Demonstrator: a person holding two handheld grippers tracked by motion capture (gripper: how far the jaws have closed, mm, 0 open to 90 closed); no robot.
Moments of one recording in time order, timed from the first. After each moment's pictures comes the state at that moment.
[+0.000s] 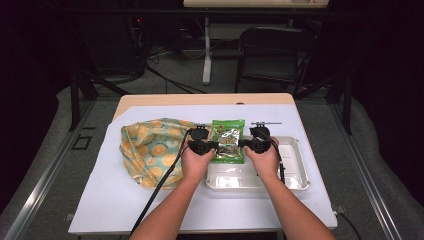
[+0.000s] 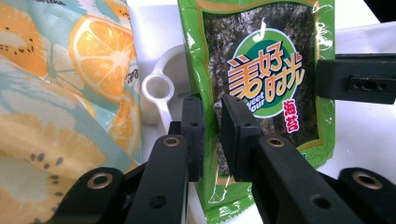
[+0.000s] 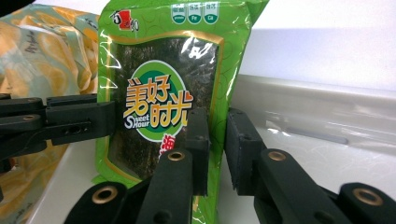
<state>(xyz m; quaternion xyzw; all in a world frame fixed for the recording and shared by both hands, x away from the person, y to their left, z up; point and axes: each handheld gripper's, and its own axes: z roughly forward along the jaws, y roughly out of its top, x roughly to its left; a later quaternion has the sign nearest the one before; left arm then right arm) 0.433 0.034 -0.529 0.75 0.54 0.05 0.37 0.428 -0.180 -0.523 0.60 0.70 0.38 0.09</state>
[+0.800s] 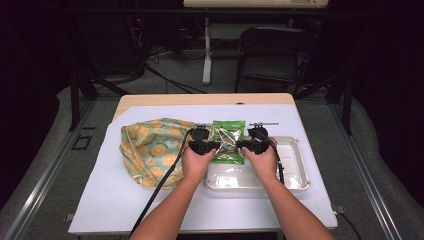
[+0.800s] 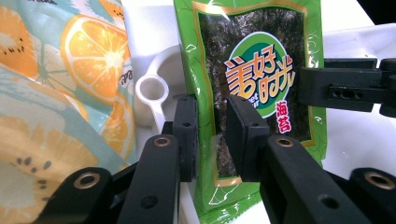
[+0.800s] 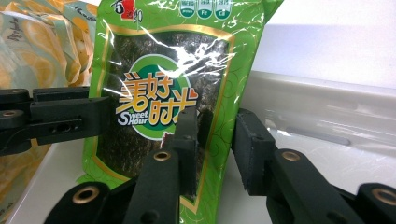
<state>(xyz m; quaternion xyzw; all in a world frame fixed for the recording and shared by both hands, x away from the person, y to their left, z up) 0.434 0.032 -0.530 0.75 0.54 0.05 0.38 0.430 -0.177 -0.528 0.59 0.71 0.37 0.10</state>
